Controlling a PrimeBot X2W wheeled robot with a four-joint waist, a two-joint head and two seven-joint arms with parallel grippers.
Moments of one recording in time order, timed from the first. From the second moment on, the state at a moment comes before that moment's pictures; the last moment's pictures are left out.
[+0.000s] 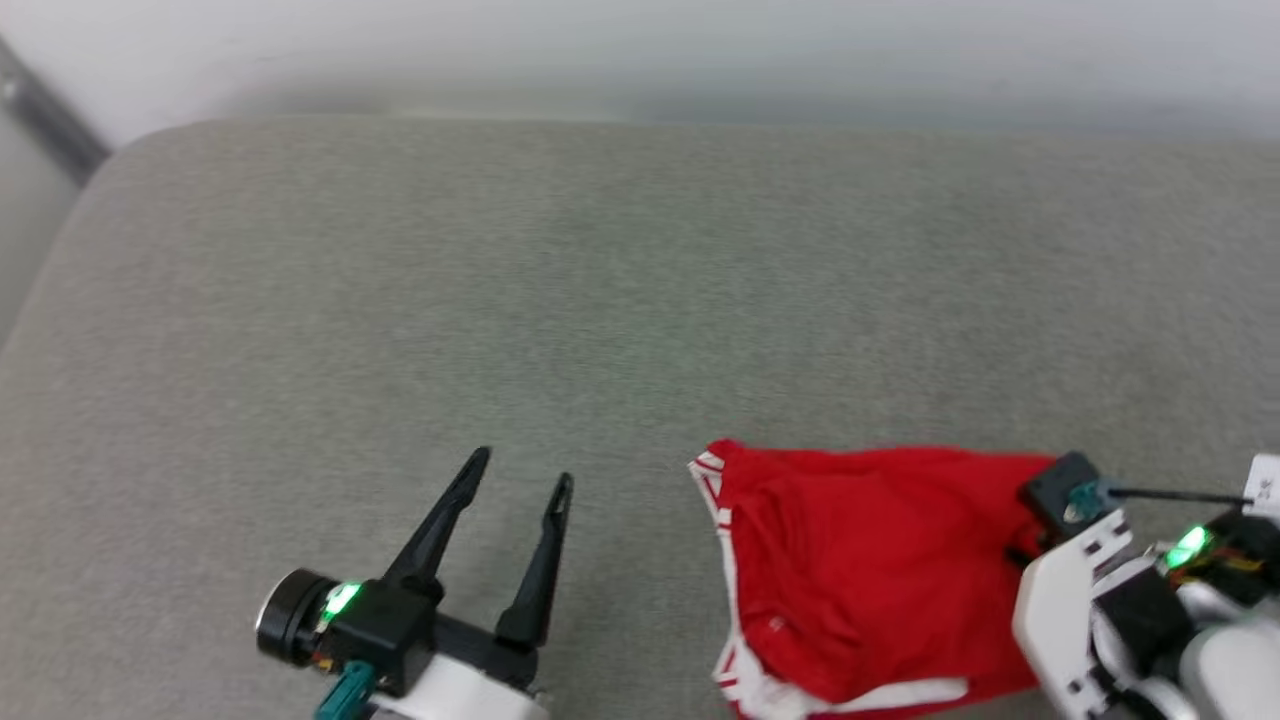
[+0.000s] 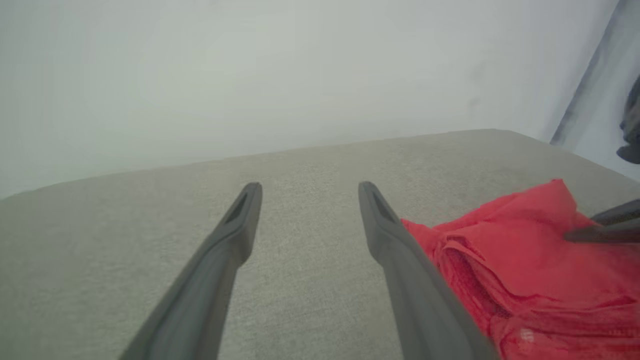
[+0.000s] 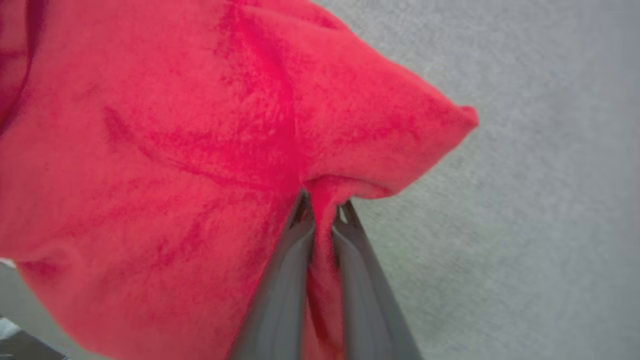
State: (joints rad) left arm 0.03 0.11 -0.22 -0.07 -0.12 -0.13 -0.26; right arm -0.14 -0.43 0.31 0.00 0.21 0.13 0.70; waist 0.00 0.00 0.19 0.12
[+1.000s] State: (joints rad) left arm -0.40 0.25 -0.51 -0.09 -0.03 -0.13 -0.26; right arm -0.69 -0.85 0.29 0.58 0.04 0.13 0.27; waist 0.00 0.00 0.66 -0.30
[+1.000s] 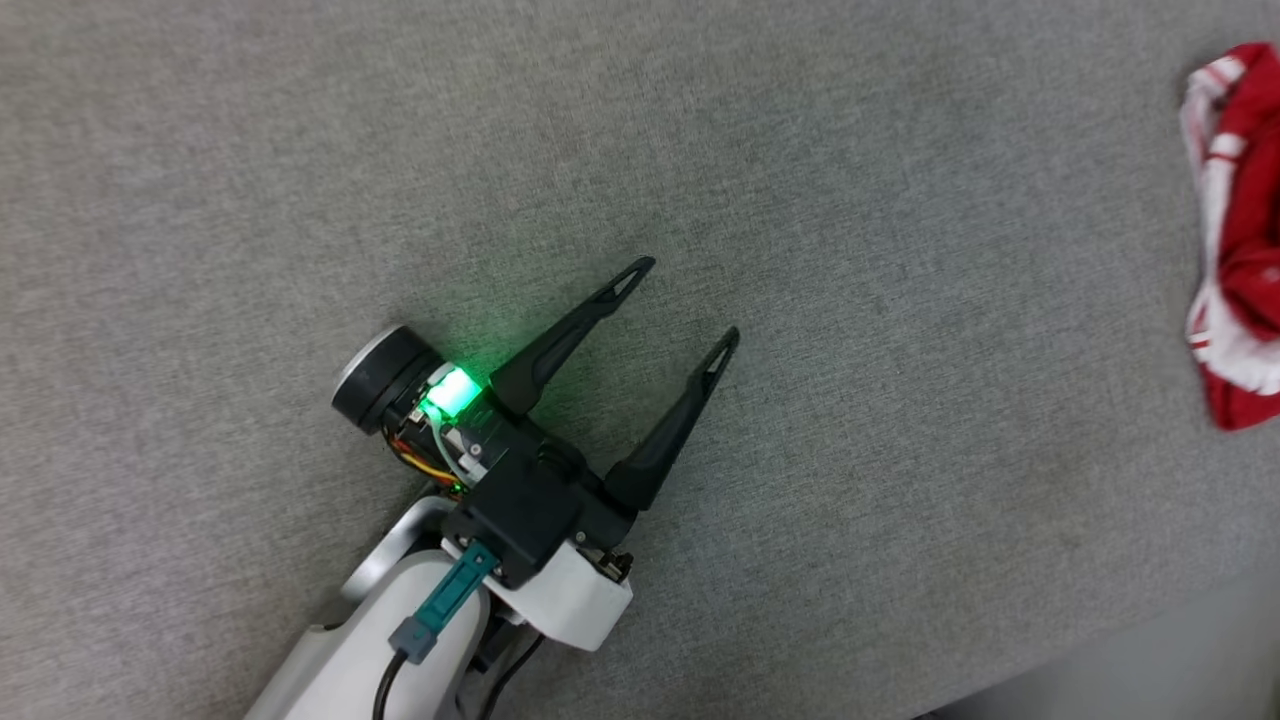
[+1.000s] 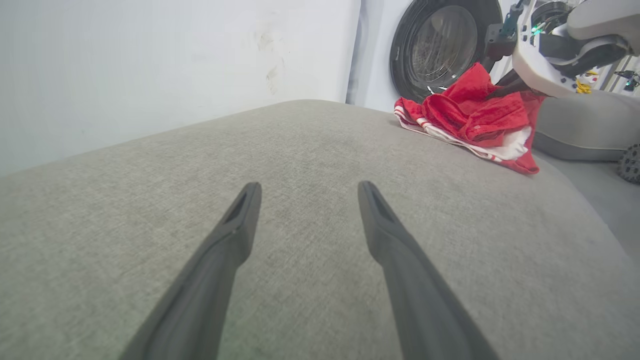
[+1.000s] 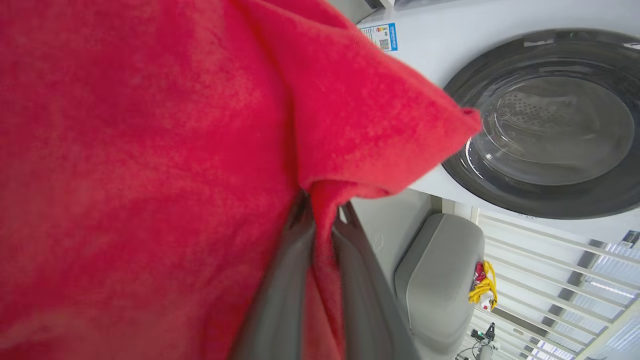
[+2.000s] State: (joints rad) left arm -0.27 0.18 -0.36 -0.08 -0.11 -0.07 -0.27; right arm -0.78 -0.68 0.12 0.65 -0.02 0.13 0.07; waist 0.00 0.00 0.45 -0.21
